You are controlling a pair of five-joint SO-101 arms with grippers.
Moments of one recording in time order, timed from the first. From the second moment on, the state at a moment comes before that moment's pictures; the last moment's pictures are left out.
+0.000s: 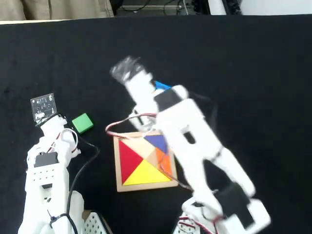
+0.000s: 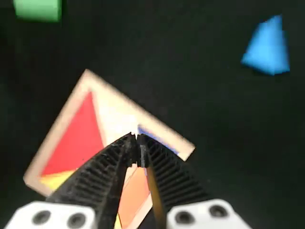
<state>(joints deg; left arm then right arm) -17.0 -51.4 79.0 34.2 3.6 -28.9 -15.9 16.3 74.5 8.7</state>
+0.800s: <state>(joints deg) -17.0 -51.4 79.0 34.2 3.6 -25.8 -51.7 2.4 86.5 -3.0</state>
